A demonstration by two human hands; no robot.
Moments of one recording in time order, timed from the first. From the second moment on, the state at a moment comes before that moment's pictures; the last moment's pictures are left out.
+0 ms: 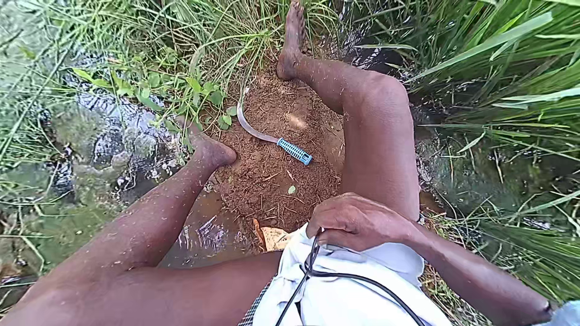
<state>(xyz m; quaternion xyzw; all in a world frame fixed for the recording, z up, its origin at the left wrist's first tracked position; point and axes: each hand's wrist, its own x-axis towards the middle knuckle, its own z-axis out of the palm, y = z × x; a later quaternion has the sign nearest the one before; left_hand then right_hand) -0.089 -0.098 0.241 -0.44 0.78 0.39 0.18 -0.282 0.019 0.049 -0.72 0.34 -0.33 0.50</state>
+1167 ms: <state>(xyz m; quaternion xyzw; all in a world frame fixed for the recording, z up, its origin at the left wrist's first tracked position) -0.038 -0.107 0.169 -0.16 0.78 0.60 -0.08 -0.299 0.022 0.052 -0.68 0.35 -0.40 0.50</state>
